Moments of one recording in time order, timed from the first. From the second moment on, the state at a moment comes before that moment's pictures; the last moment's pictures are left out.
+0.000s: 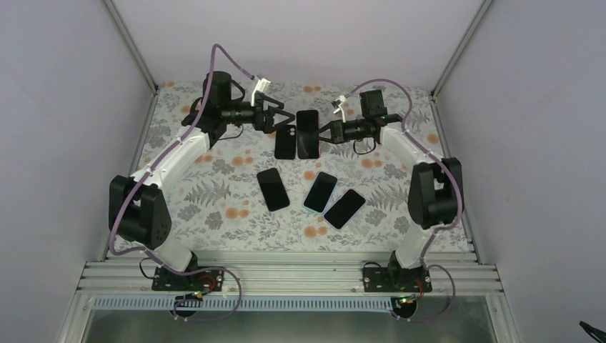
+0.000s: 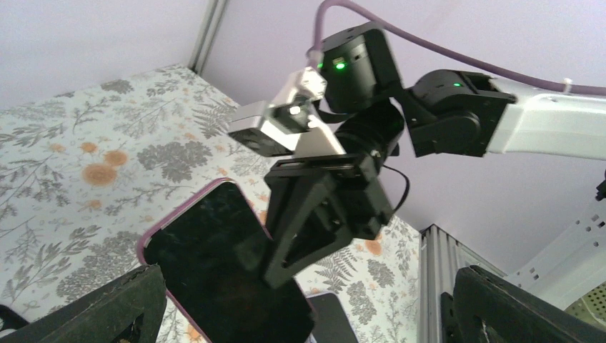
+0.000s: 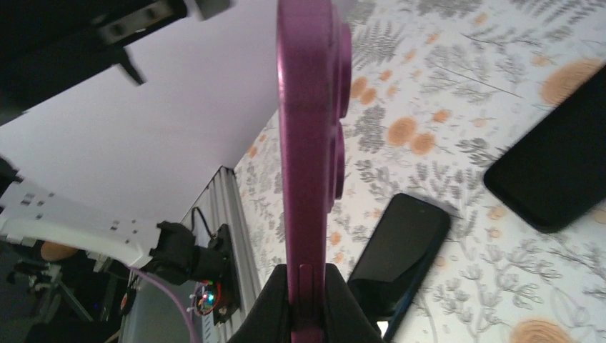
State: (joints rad) left arm -0.33 1.60 1.35 -0.10 0.98 -0.23; right arm 0.25 1.76 1.35 -0.46 -1.10 0.10
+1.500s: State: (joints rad) left arm -0.33 1.67 1.37 -0.11 0.94 -0.23; right arm 0.14 2.47 1.78 -0.51 -1.22 0.30
